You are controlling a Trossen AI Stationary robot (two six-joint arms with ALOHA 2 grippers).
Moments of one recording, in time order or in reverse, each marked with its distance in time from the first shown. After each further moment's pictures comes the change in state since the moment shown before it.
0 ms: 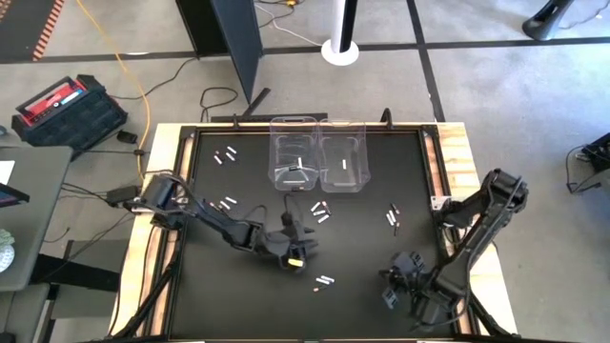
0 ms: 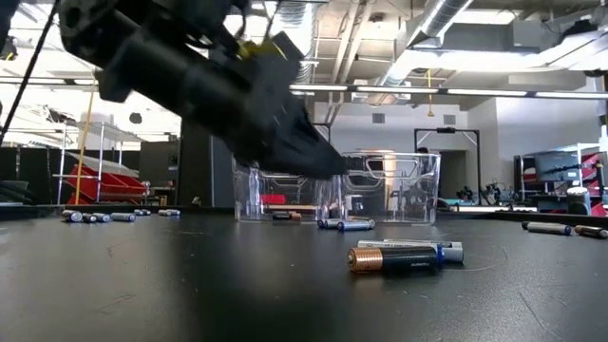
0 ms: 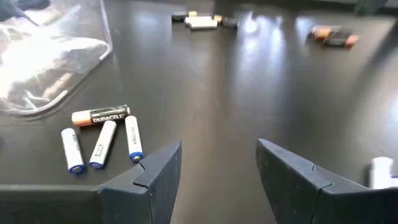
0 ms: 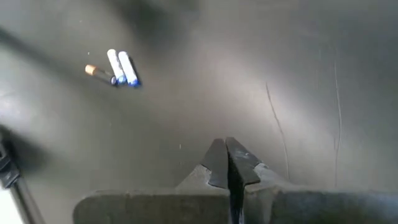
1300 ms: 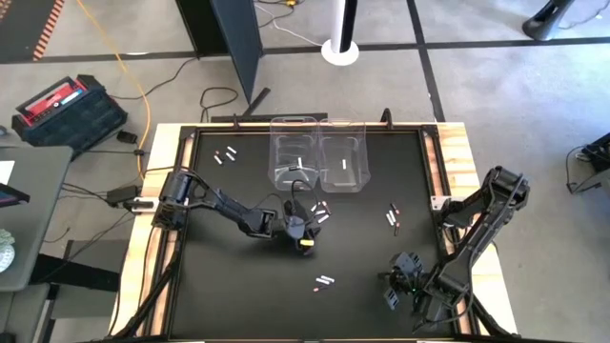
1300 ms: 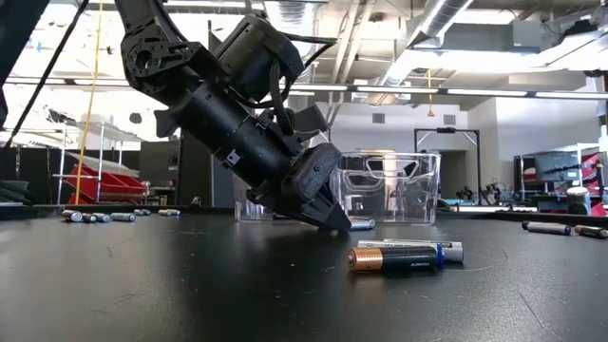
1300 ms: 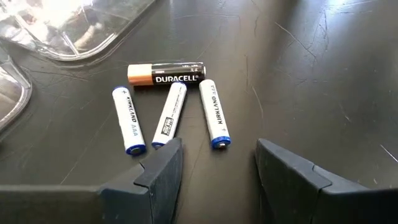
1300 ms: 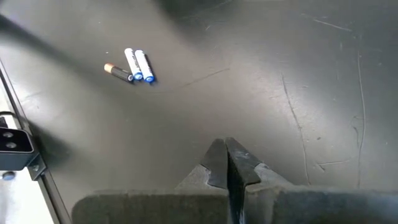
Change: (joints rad) left arm 0.154 0.114 0.087 -0.160 0.060 -0.095; right arm 0.014 -0.025 -0.043 0.087 0.013 -0.020
